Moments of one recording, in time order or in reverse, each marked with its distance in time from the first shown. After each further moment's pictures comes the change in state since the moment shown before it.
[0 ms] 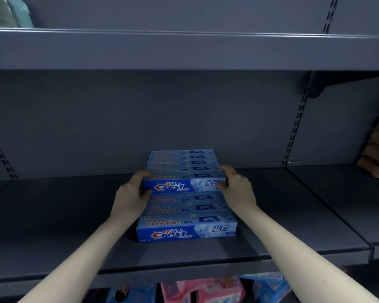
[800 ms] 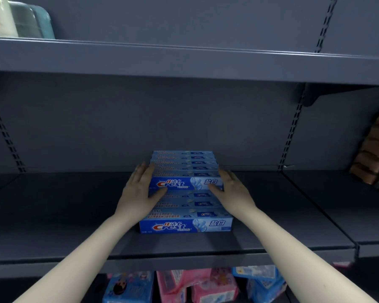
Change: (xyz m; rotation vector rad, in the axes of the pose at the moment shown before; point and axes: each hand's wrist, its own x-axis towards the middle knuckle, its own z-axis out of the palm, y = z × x) left_hand -0.019 0.018 -0.005 0.148 -0.065 0.055; right_hand -0.016 -0.009 -0.009 -0.085 -0.167 0.004
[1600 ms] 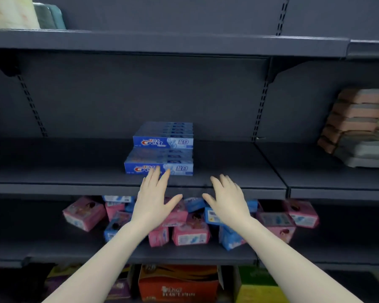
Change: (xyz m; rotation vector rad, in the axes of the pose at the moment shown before) left_hand -0.166 0.121 0.058 0.146 0.016 0.016; right_hand -0.173 0.071 -0.027 -0.300 -0.025 -0.134
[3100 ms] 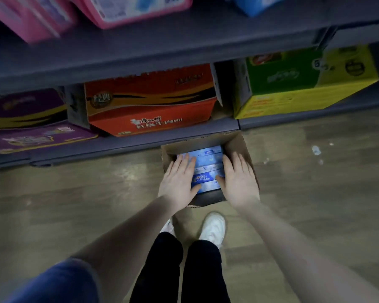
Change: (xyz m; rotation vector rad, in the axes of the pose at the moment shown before) left_hand -0.299 -0.117 0.458 0.114 -1.008 0.041; right_hand -0.263 0.140 0.488 -0.005 -0.558 0.365
